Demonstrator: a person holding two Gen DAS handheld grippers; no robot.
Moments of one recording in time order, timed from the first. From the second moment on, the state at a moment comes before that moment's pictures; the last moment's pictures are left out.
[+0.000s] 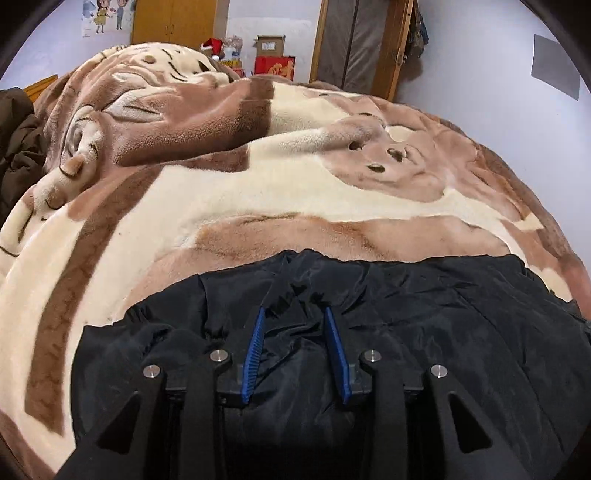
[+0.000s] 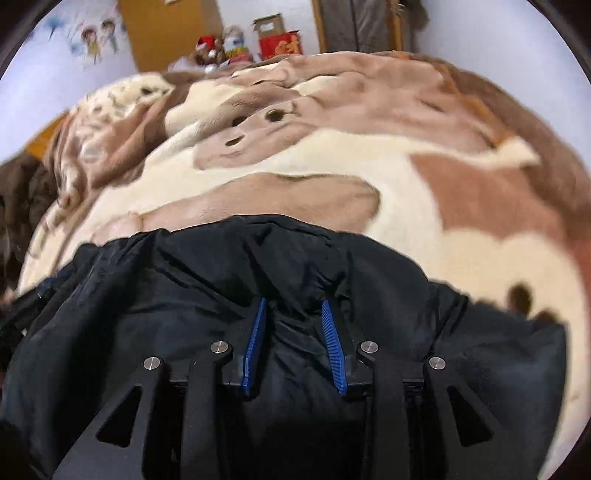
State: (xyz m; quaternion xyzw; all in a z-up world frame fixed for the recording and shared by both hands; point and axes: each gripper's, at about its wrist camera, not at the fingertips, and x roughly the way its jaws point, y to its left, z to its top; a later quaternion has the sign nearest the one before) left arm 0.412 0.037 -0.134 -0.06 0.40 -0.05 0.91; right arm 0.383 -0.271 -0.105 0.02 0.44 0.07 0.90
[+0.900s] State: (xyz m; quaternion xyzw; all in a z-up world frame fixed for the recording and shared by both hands) left arm 0.263 0.013 -0.074 -0.08 0.39 -0.15 0.91; right arm 0.249 -0.219 -0.029 0.01 0.43 0.15 0.89
